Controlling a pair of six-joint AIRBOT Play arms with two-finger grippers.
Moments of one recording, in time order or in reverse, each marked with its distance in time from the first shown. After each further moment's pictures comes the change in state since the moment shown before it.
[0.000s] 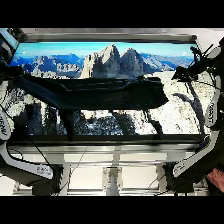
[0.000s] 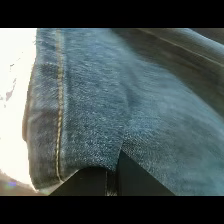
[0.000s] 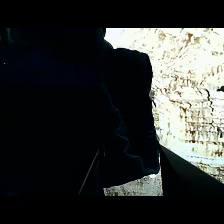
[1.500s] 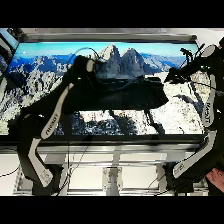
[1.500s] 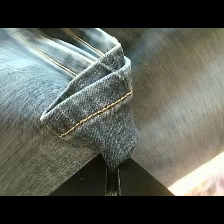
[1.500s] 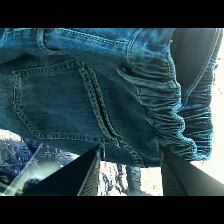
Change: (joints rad) left arm -0.653 -0.228 0.000 -0.234 0.125 -0.033; right arm 0.069 0.000 -0.001 0.060 0.098 0.002
